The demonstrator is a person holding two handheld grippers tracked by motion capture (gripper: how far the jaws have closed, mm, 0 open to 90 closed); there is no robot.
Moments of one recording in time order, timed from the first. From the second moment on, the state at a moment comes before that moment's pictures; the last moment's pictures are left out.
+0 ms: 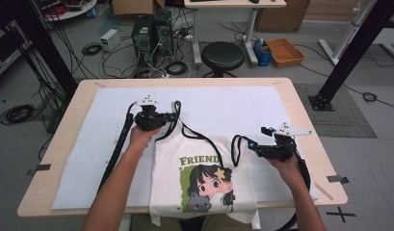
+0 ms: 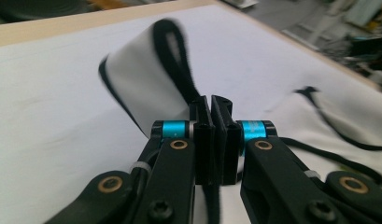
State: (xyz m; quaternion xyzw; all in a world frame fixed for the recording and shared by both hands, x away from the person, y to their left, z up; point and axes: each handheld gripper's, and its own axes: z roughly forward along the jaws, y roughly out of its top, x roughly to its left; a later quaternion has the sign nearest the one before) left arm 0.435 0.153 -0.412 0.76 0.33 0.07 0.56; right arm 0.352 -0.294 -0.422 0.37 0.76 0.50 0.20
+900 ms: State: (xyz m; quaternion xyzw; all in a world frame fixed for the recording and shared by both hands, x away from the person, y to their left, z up) left arm 0.392 0.166 -0.411 0.76 0.40 0.05 0.51; right arm 0.347 -0.287 -0.426 0.37 0.76 0.50 0.19
